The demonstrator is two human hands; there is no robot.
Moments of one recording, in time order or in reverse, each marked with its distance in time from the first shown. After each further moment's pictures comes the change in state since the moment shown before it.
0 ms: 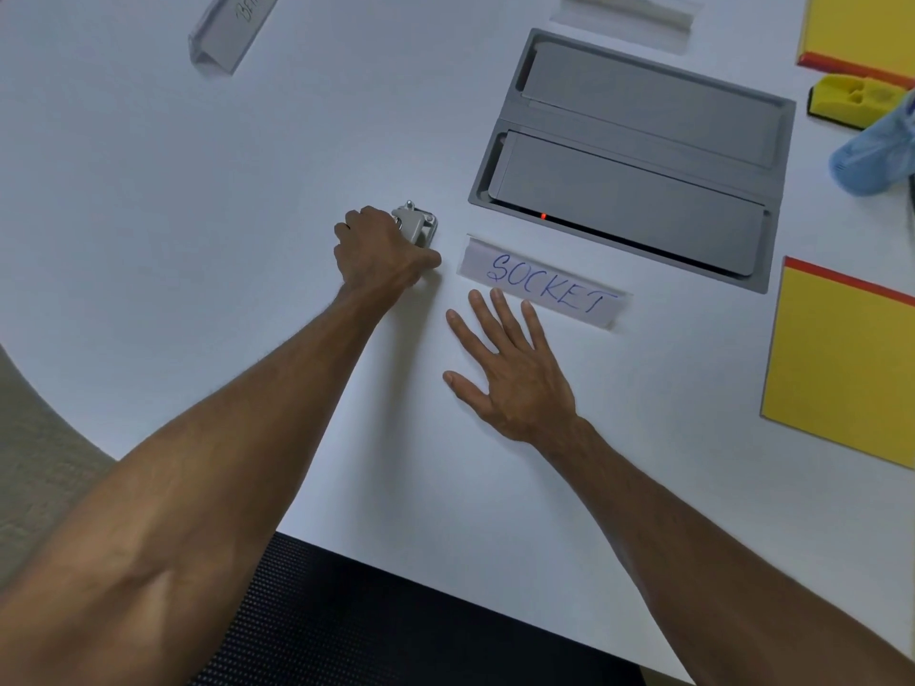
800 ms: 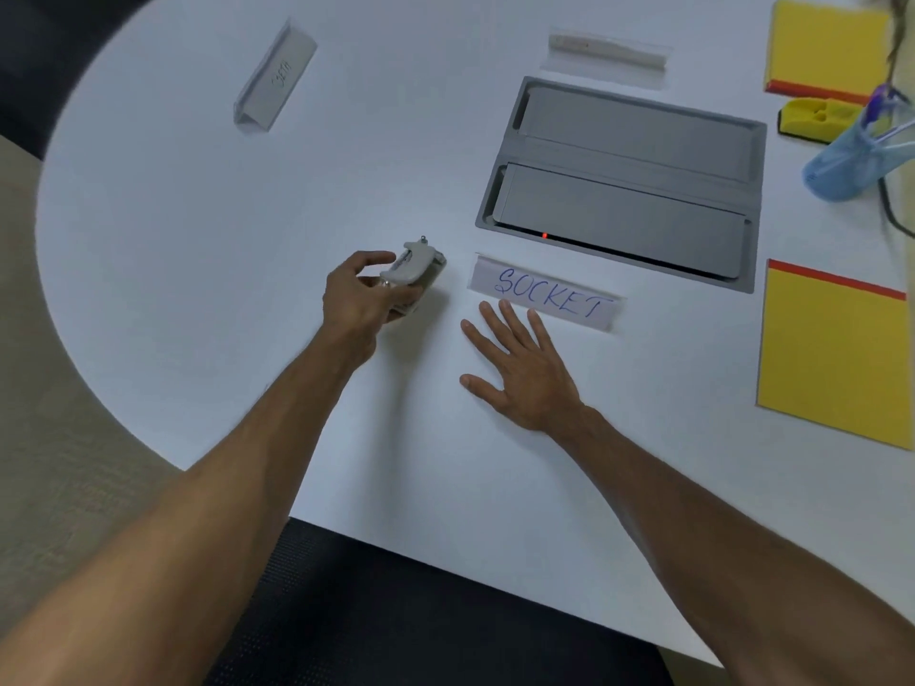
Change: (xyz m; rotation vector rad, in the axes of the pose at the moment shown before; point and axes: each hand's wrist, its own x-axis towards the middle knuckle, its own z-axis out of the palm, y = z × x) left_hand -0.052 -0.051 -0.044 -0.973 -0.179 -0.139; right_hand -0.001 -0.003 -0.013 0.149 0.002 -0.007
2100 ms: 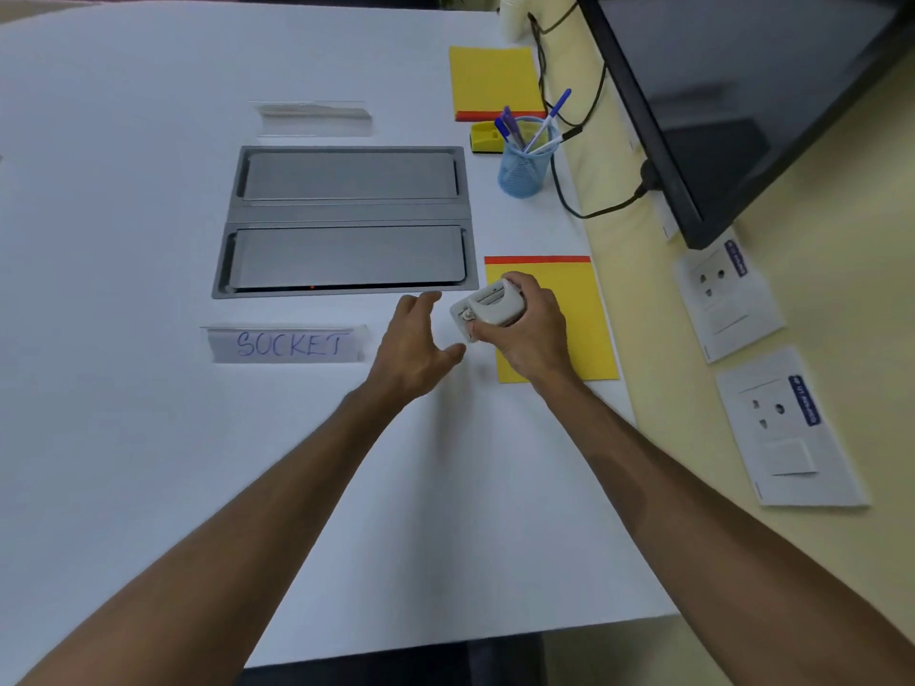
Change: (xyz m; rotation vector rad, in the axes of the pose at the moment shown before) left_hand -0.134 -0.005 0.311 0.760 -0.545 0.583; right_hand -0.148 0.190 -0.150 0.697 0.585 0.878
